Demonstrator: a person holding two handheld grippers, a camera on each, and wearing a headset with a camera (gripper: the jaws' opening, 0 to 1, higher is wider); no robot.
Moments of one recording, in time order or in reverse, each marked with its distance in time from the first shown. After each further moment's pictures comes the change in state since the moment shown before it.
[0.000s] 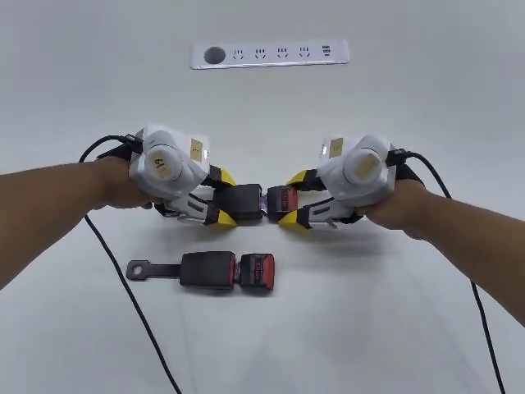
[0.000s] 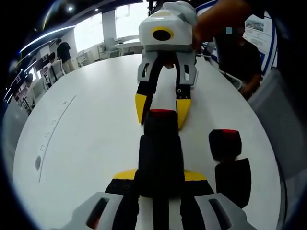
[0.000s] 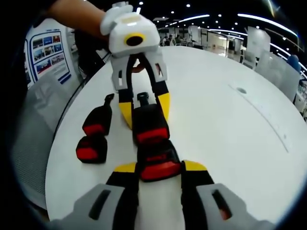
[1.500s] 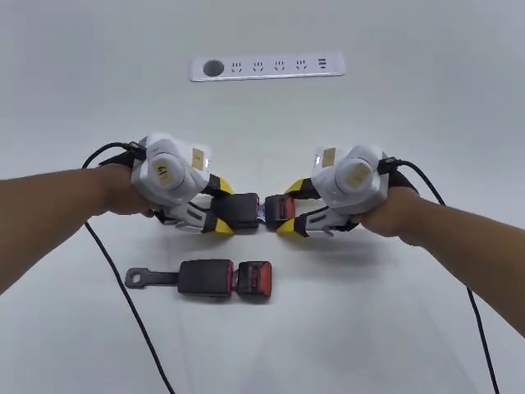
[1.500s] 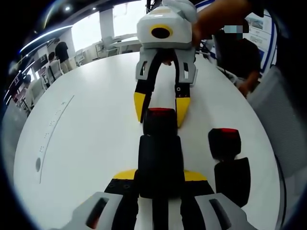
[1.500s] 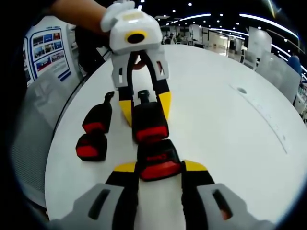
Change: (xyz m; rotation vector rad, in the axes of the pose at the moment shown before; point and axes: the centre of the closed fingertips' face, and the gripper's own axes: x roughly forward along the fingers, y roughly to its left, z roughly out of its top) left arm 0.000 0.001 -0.001 0.008 0.023 -0.006; right arm -0.005 0.000 -0.003 -0.015 0.014 -0.009
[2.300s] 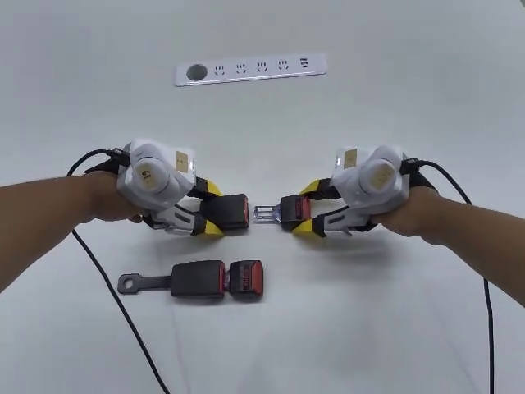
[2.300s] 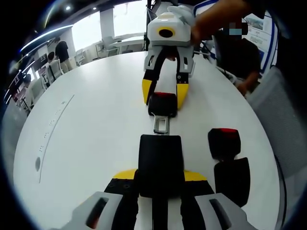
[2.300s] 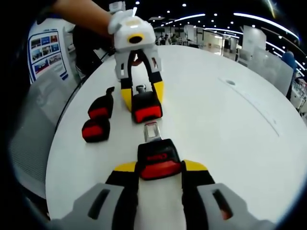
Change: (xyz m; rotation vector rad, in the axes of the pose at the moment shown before) left arm -0.001 0.000 -0.001 -0.002 -0.003 -0.003; right arm -0.033 -0.003 -0.030 0.036 -0.011 -0.035
